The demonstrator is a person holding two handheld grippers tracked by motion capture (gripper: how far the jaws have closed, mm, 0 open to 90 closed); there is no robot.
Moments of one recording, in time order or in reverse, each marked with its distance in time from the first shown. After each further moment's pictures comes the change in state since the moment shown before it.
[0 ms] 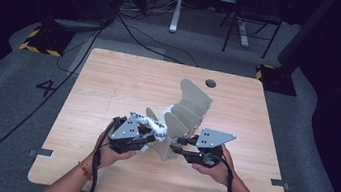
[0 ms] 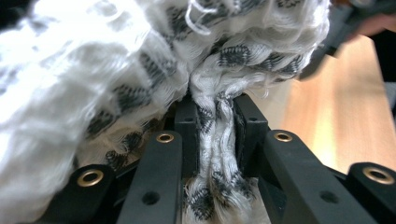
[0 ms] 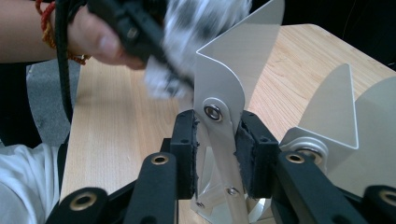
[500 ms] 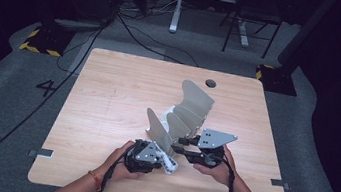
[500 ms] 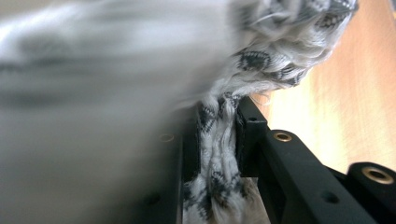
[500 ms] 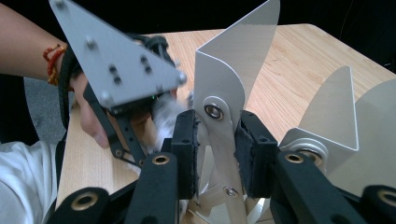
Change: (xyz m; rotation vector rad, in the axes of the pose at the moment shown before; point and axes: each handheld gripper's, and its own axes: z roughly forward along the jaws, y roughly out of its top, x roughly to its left) left arm -0.029 -0.043 0.057 0.298 -0.139 0.071; right arm -0.001 -0.002 -0.004 0.001 -0.007 -0.004
